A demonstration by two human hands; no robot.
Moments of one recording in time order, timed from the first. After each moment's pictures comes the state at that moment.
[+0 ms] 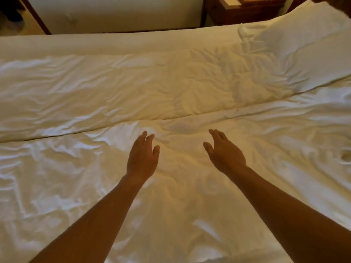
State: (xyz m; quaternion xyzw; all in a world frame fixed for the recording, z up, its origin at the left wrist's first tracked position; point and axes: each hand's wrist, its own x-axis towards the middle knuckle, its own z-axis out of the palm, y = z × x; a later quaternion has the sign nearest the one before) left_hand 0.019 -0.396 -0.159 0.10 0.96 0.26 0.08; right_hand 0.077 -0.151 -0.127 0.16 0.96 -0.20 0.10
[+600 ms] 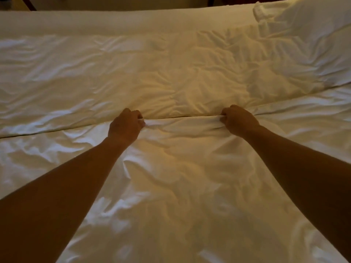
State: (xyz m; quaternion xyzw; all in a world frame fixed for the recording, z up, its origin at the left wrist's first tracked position) left_hand -0.126 -0.399 -0.206 0.07 0.98 0.18 0.08; right_hand -0.068 -0.063 -0.204 0.13 0.98 -0.12 0.10
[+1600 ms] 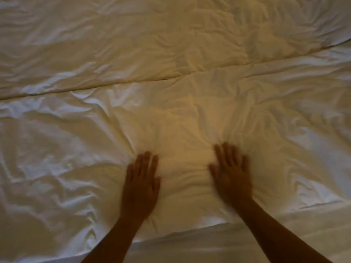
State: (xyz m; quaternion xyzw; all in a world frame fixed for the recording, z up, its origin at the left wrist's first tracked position) left_hand 0.176 -0.449 -0.286 0.19 0.98 0.06 0.07; right_hand 0.221 -0.164 -0.286 0.15 0.98 -0.03 0.10
